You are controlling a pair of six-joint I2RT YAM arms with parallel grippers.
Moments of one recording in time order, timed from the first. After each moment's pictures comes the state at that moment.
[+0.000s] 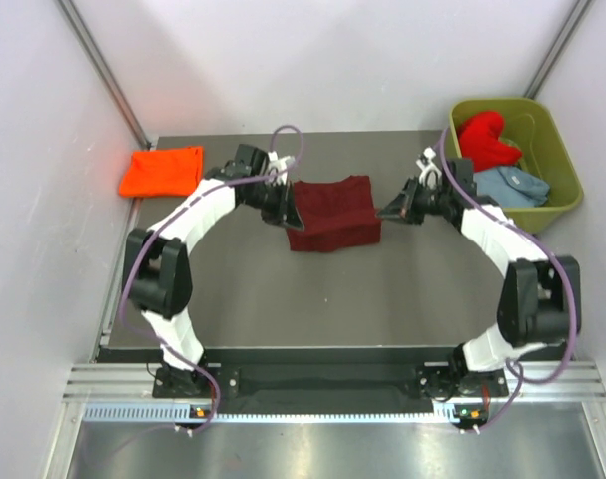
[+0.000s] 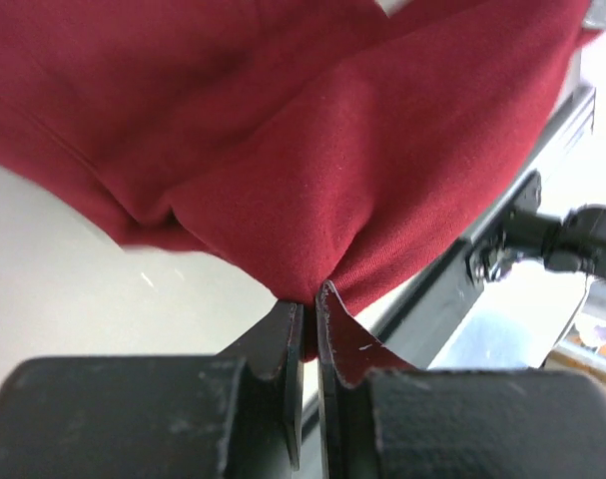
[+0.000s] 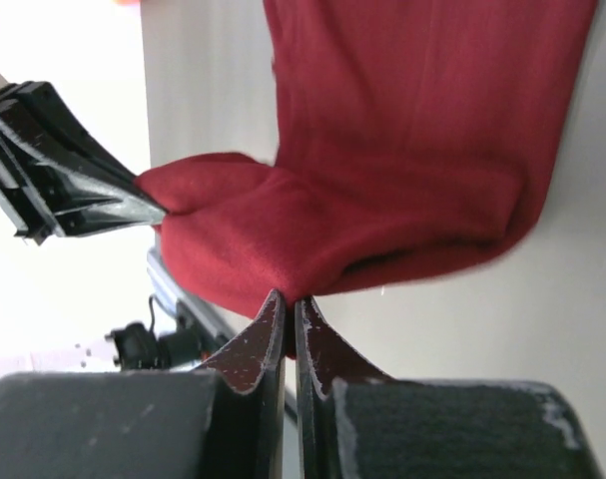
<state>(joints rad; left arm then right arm) -0.36 1.76 1.42 -0.68 0.69 -0.24 0.11 1.50 1.02 -0.26 -0.75 0.58</state>
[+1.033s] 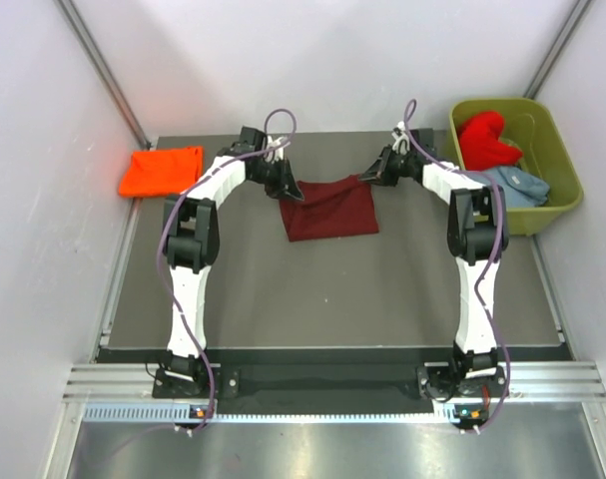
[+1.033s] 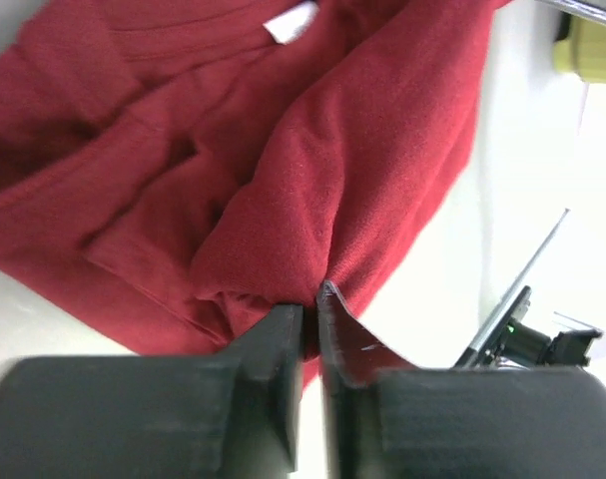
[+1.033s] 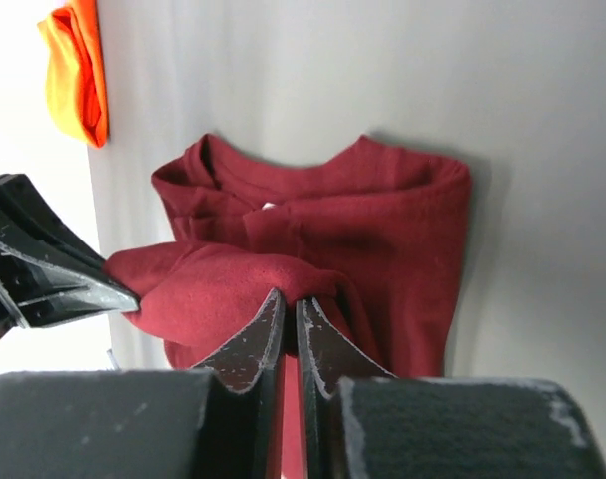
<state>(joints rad) -0.23 2.31 1.96 -0.65 0.74 -0.32 0.13 2.31 1.77 -0.17 -0.70 0.60</state>
